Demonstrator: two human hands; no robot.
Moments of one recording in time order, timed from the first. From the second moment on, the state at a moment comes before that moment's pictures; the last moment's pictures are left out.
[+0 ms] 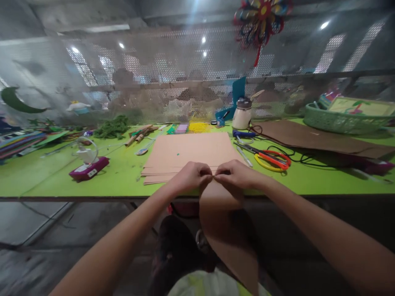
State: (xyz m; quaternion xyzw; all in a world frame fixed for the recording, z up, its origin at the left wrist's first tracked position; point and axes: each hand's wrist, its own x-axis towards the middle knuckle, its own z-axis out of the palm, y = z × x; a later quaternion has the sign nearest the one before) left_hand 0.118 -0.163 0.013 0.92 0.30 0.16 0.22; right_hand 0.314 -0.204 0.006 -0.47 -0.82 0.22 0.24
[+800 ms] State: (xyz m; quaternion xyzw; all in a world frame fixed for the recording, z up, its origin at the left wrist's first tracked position) left_hand 0.112 -0.151 0.002 0.87 0.33 0.22 0.30; right_hand 0.336 -0.204 -0.028 -0.40 -0.86 -0.01 0.32
